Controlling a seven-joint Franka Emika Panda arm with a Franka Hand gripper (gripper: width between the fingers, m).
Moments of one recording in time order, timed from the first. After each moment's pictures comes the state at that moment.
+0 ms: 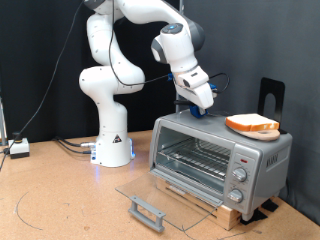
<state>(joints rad) 0.07 -0.74 0.44 -2.84 0.84 2.16 -0.81</state>
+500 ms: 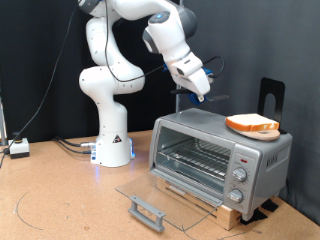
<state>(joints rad) 0.07 -0.85 0.29 -2.81 0.83 2.02 -0.84</state>
